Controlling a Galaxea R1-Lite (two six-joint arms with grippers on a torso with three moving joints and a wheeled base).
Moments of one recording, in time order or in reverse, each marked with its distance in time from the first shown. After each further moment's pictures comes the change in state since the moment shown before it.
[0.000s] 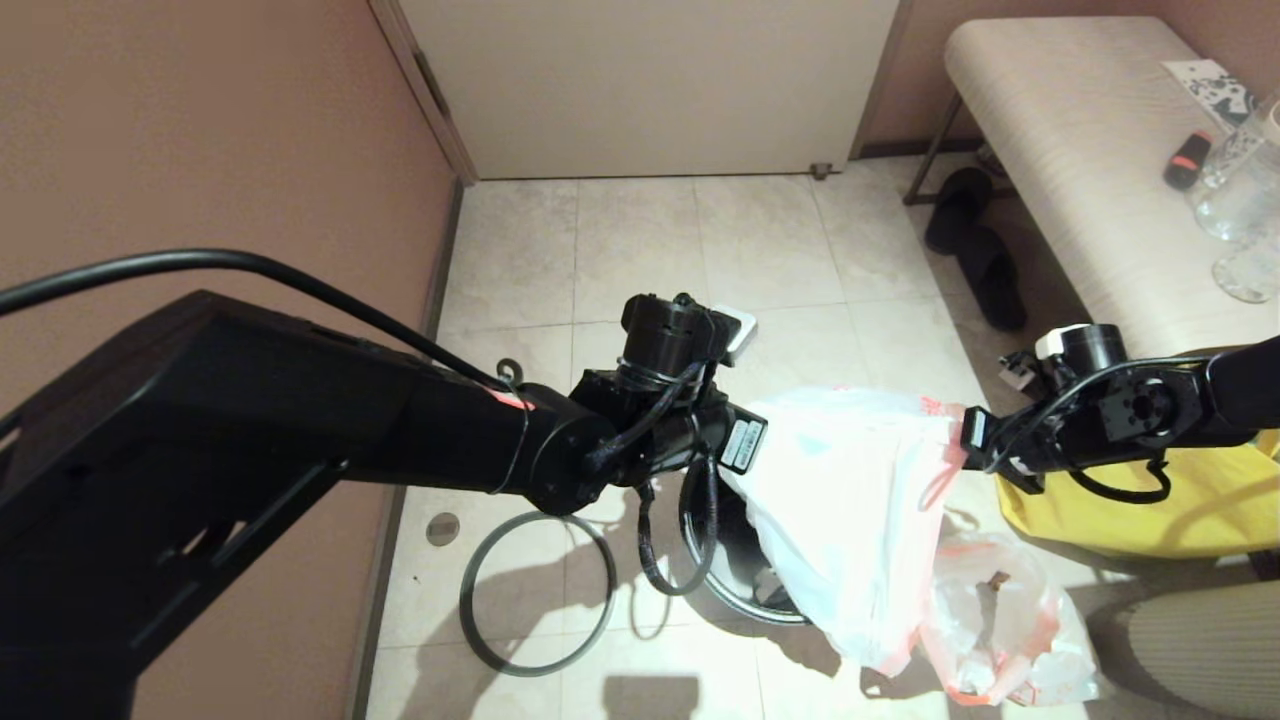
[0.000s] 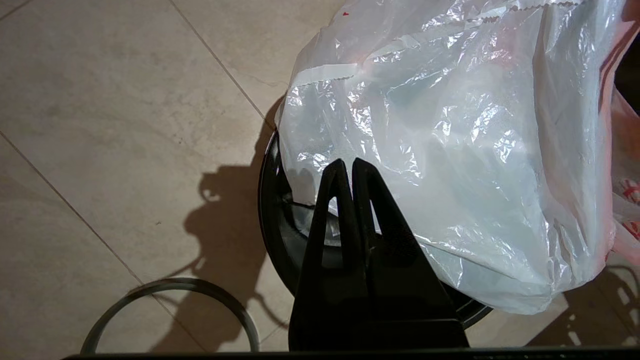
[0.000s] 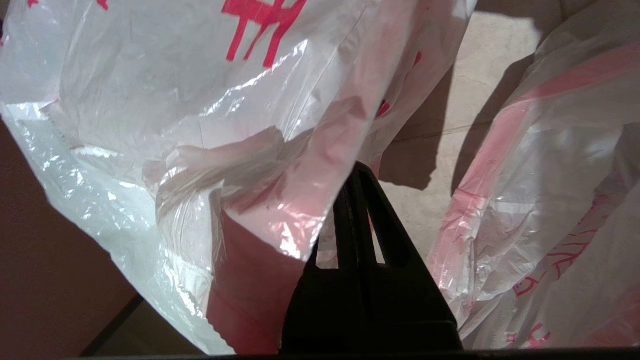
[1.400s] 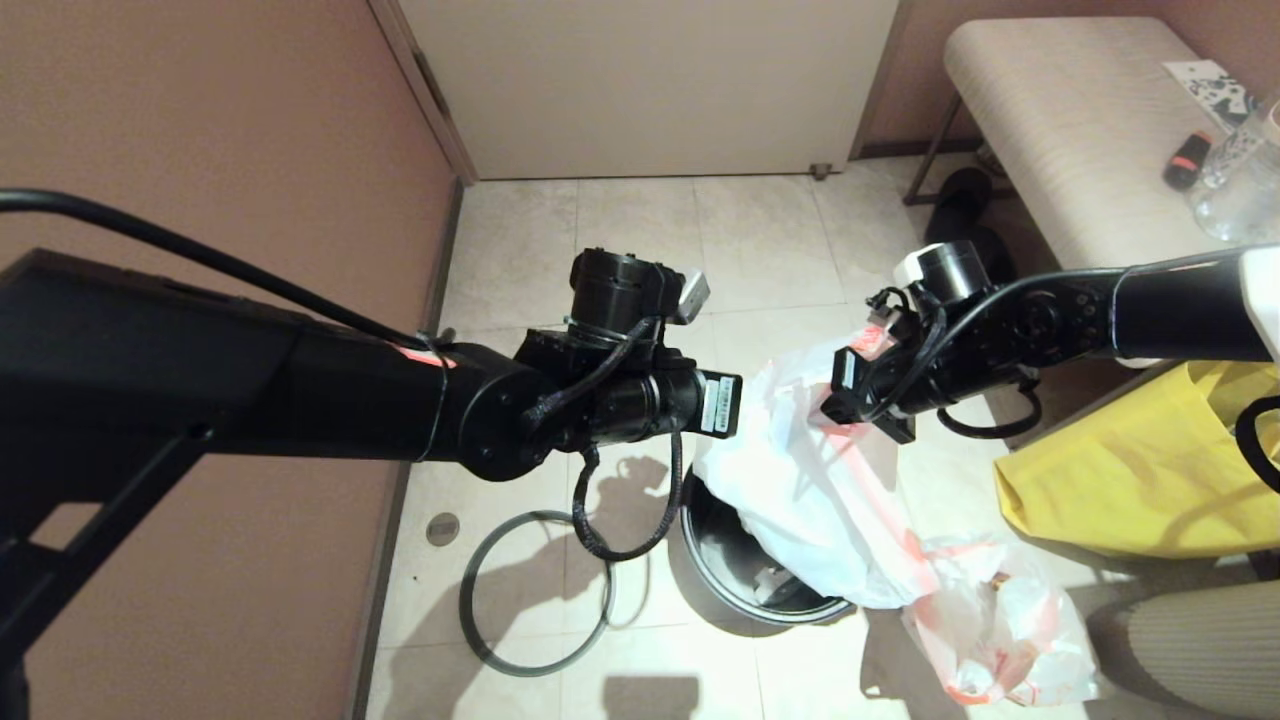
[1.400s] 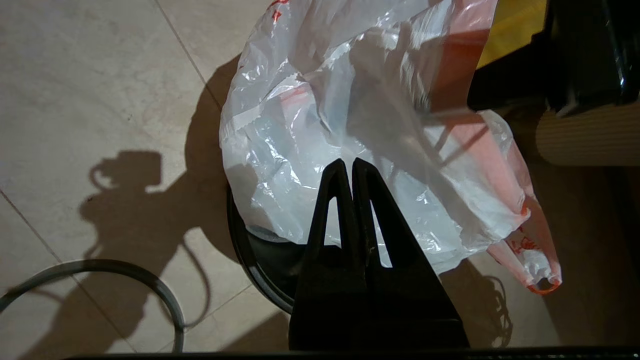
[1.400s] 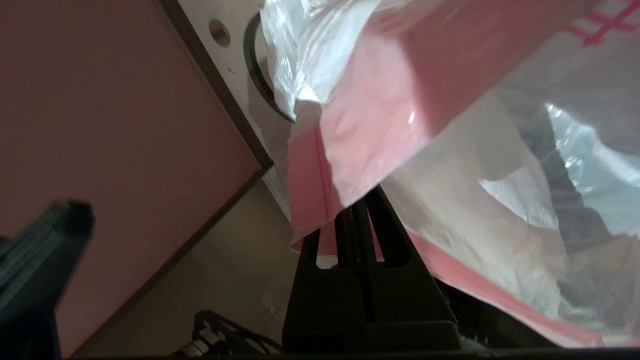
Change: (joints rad) left arm 0.060 -0.100 0.010 0.070 -0.133 -0.228; right arm 0.353 0.005 -0.413 0.365 -0.017 0.190
